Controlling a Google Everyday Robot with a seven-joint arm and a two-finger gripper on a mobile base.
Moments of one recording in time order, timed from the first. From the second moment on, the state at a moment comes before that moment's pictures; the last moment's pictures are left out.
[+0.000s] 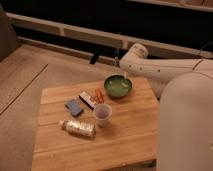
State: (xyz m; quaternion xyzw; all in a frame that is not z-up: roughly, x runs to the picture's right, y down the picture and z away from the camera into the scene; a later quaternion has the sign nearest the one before) arm 0.174 -0.075 0.851 -0.01 0.12 0.72 0.69
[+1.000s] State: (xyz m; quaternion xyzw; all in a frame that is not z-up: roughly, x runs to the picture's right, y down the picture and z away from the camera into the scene) arm 0.151 -0.056 0.913 -0.11 0.01 0.76 0.64
